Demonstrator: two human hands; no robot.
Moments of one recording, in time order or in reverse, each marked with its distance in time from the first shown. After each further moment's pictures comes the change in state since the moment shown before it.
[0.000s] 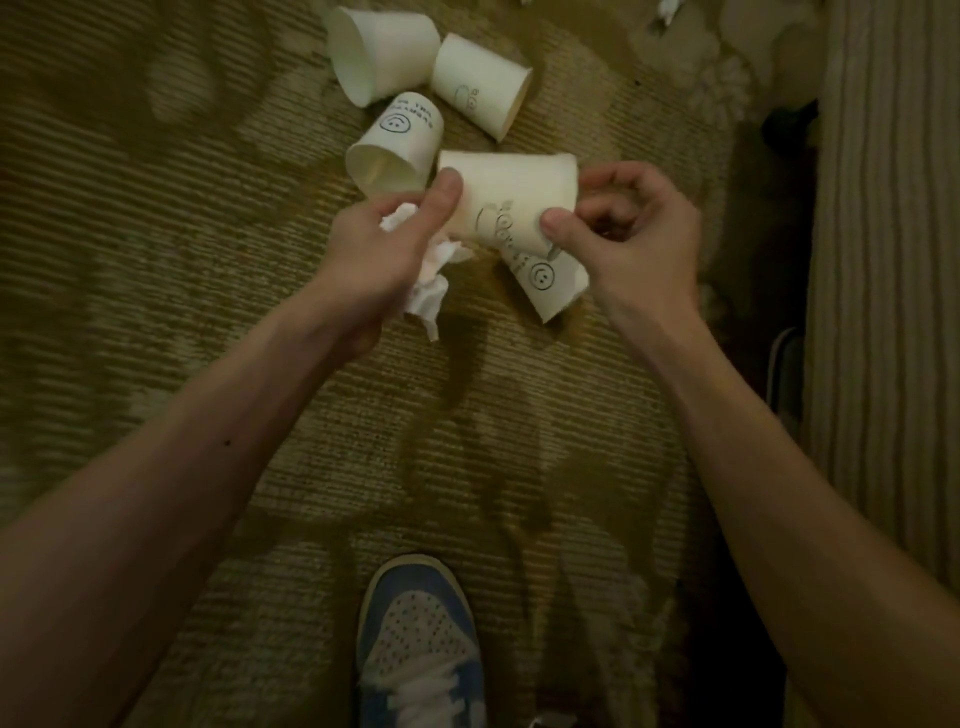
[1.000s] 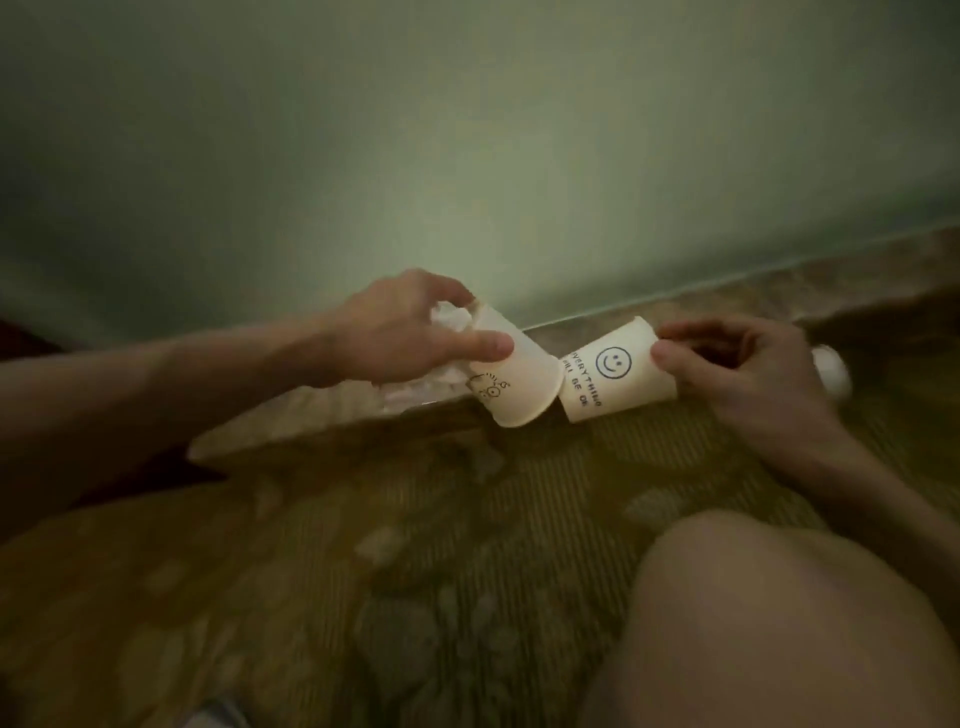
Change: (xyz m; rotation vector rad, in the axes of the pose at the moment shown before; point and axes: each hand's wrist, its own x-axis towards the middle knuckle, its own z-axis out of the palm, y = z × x) left_hand -0.417 0.117 -0.293 0.799 0.944 -0.267; right_hand -0.153 -0.254 0.269 0.298 -1.242 -0.440
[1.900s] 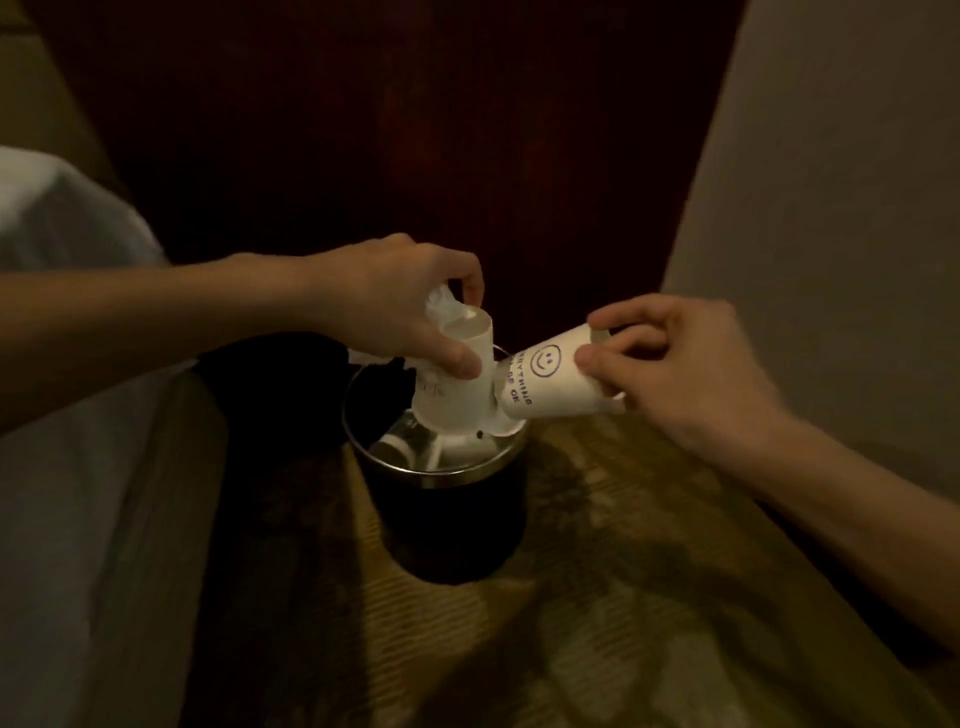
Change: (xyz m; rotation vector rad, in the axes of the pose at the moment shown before) left_hand -0.652 -0.490 -0.111 -0.071 0.534 -0.949; right_hand -0.314 -0.225 0.745 -0.155 -1.342 -0.627
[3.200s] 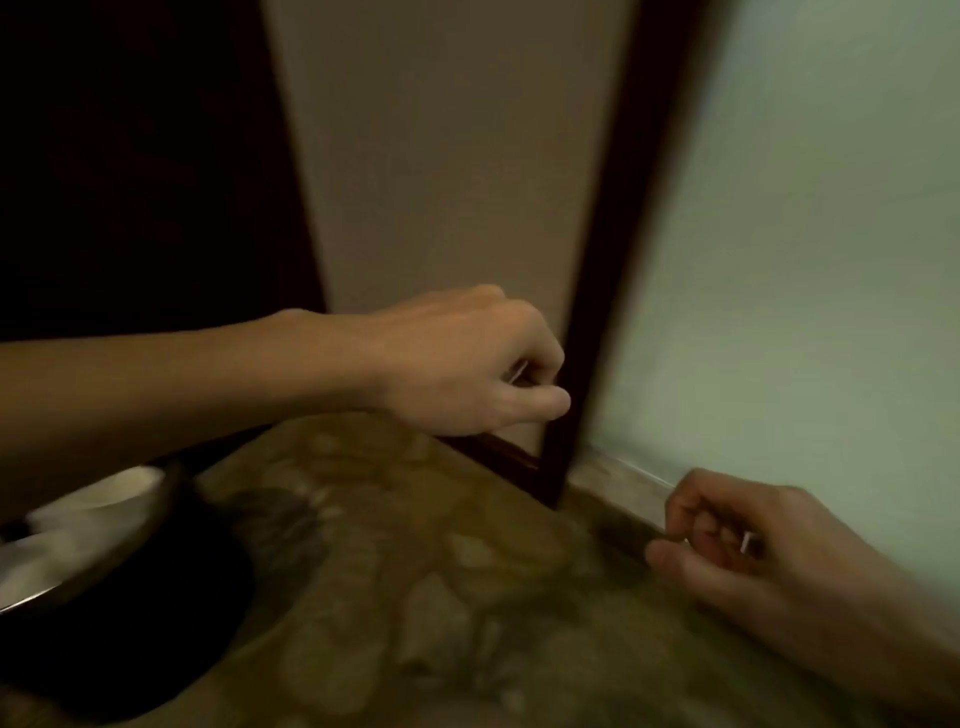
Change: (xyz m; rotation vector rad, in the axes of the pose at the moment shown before) left_hand 0.021 0.330 0.064 0.074 0.046 1.019; right_hand -0.297 0.029 -0.211 -0.464 0.112 0.418
